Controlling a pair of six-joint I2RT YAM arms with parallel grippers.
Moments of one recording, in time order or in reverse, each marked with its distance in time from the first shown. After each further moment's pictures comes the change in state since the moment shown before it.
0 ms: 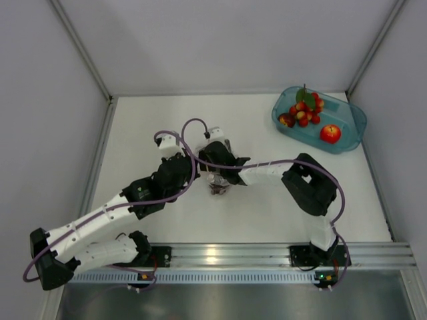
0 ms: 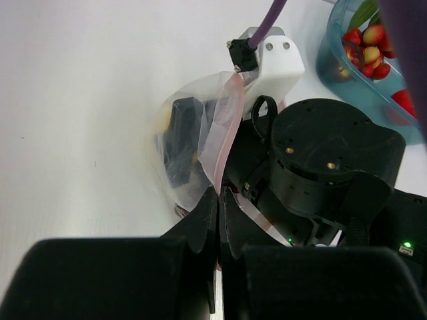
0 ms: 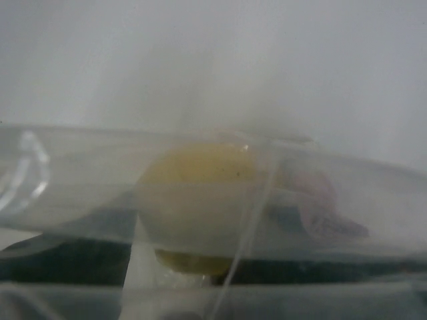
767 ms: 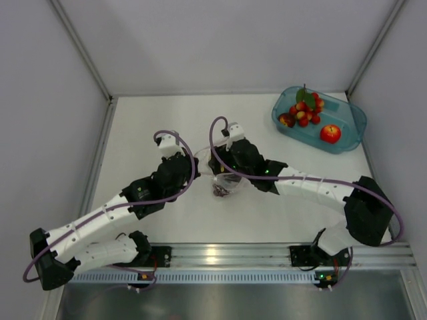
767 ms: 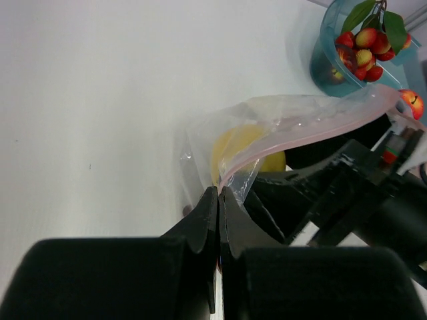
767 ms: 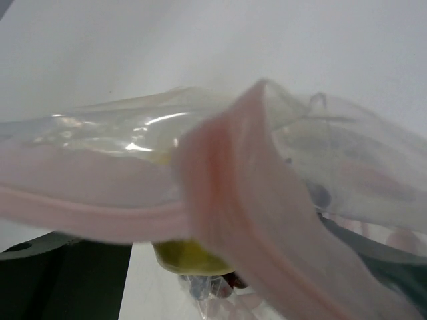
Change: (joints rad) left arm 0.002 -0.001 0.000 0.015 0.011 0.002; right arm 0.005 -0.467 -0.227 -0.109 -0.125 -0.029
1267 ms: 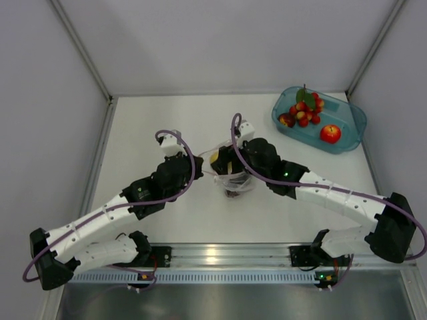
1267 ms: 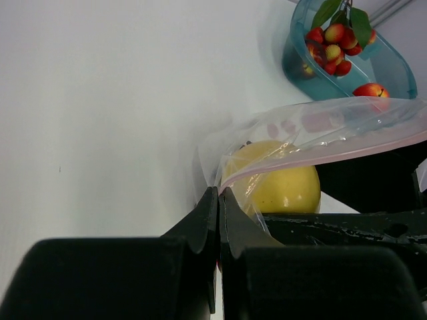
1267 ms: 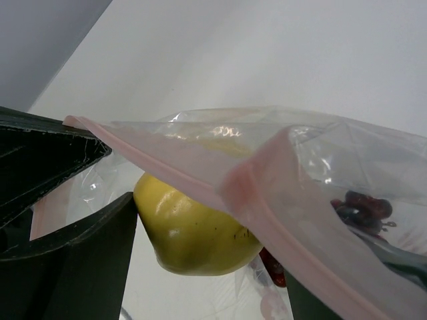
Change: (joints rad) left arm -0.005 0.000 0.000 0.044 0.044 -0.004; right arm 0.005 -0.227 -0.023 -0.108 -0.141 0.019
